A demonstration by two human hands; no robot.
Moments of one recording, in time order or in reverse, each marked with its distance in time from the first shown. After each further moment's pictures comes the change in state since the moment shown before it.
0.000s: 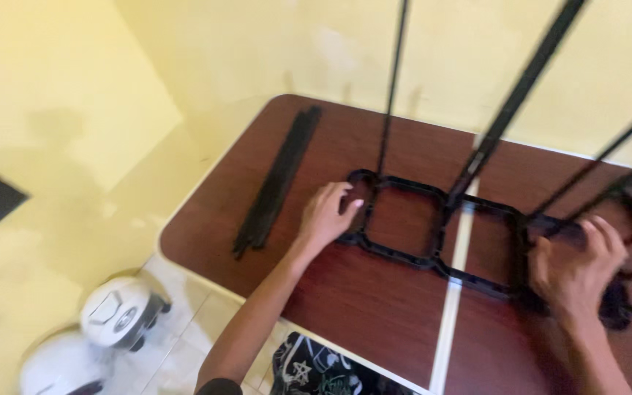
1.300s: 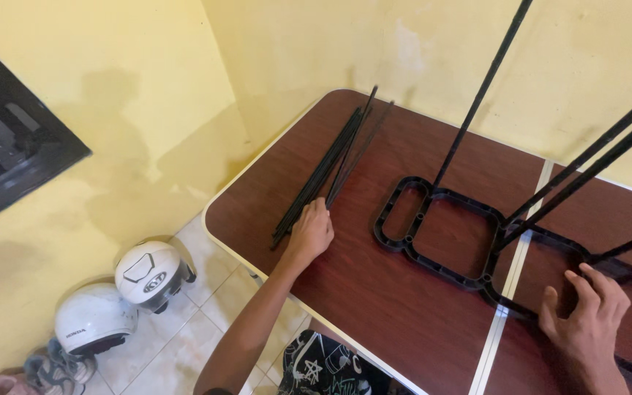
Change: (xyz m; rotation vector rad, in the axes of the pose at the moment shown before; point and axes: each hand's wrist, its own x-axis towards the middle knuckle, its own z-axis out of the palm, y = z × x) left_hand -0.064 -0.072 -0.065 0.196 -0.093 -0.371; right_hand -0.023 -0.035 0.023 0.017 -0.264 -0.103
